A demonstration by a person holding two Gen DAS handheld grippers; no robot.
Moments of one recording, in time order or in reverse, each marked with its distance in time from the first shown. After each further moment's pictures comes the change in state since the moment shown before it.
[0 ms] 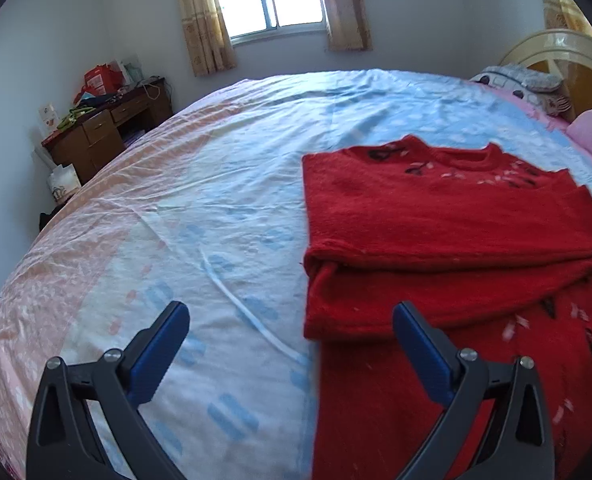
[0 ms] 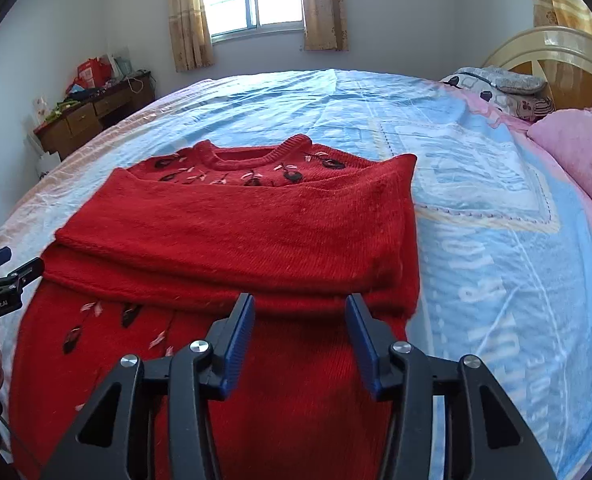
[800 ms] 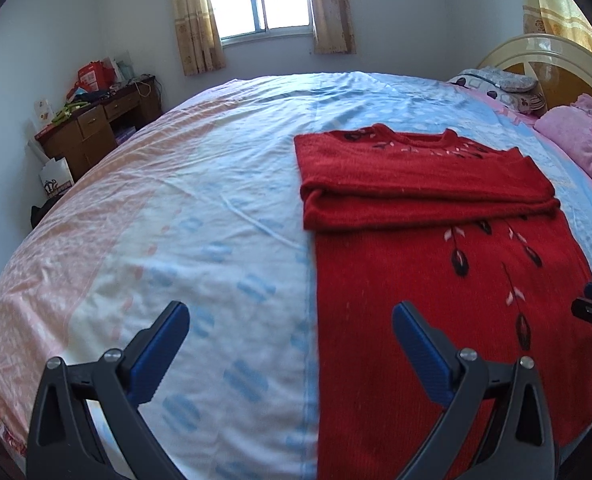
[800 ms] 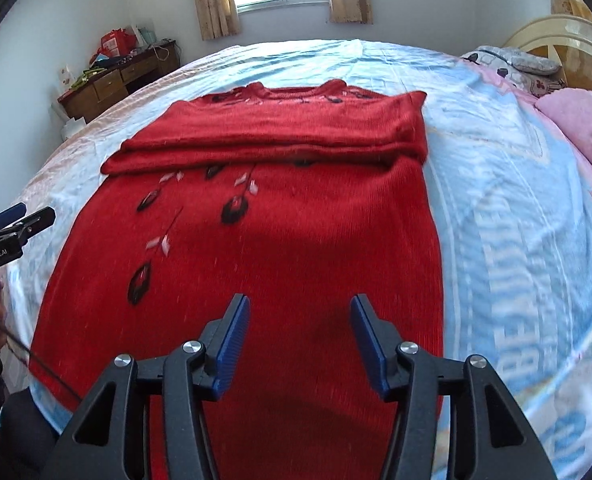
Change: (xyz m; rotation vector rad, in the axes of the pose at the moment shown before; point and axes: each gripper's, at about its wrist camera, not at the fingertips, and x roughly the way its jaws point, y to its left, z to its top) left arm -0.065 0.022 -0.055 0.007 0.007 -0.067; right arm -0.068 0.026 -0.086 -0.042 0.125 0.068
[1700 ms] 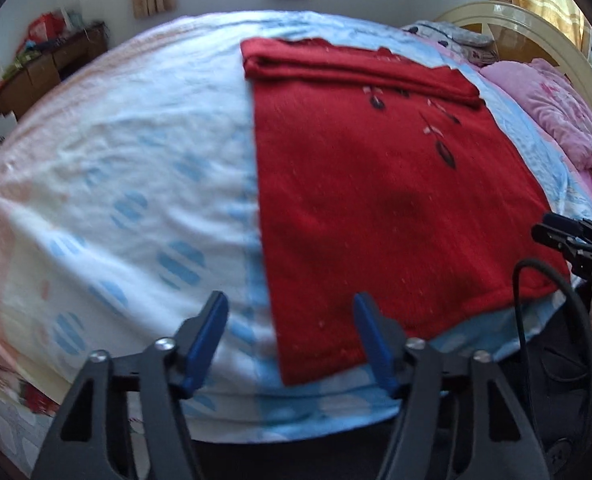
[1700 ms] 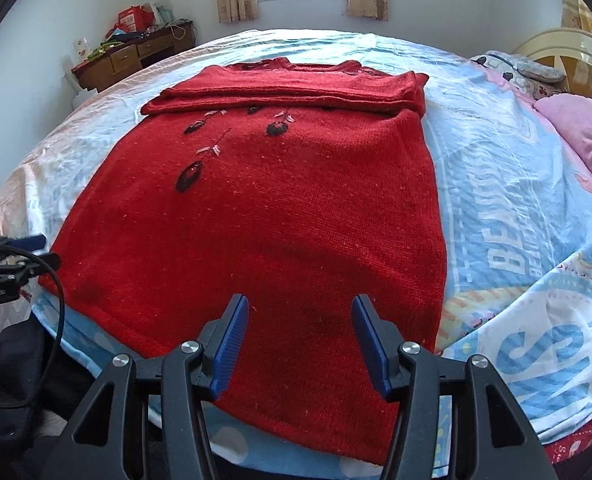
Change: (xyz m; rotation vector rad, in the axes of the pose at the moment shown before) left arm -0.035 -0.002 -0.096 0.013 0.242 -0.239; right arm -0.037 0.024 -0.061 -0.075 0.028 -0.017
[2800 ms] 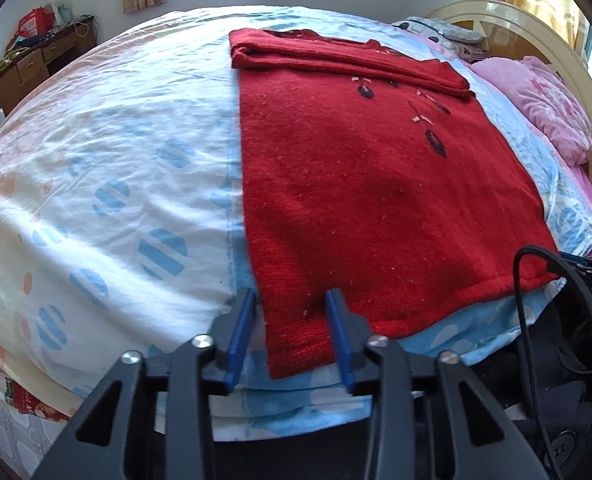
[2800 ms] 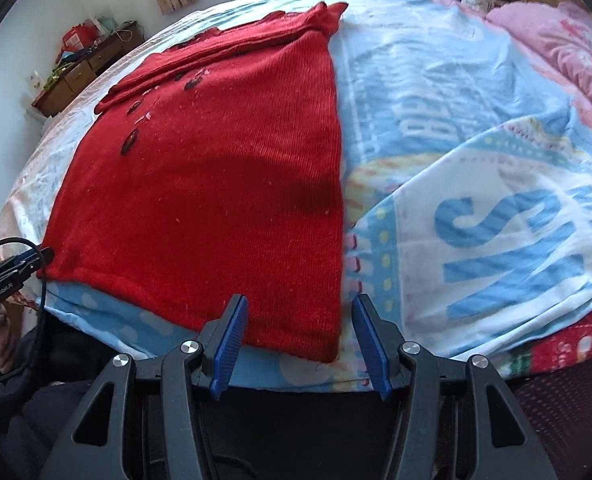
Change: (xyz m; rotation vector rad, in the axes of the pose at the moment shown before) left arm 0.004 -0.007 -0.004 0.018 0.004 -0.044; right arm -0.011 -0.055 -0.050 0.236 0.165 0.025
